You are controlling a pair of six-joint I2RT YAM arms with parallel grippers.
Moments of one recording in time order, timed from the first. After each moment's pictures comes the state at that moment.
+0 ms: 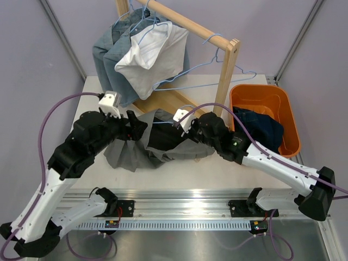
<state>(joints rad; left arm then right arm) -0.58 0.79 1.23 -0.71 -0.01 -0.32 0.93 1.20 1.06 -0.26 0.14 -0.42</state>
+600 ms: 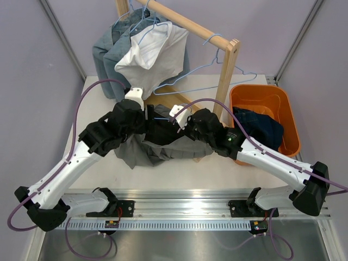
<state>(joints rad) -0.74 1.10 1.34 -0.84 -0.36 -0.42 0.93 1.29 1.16 -0.31 0.18 -0.38</state>
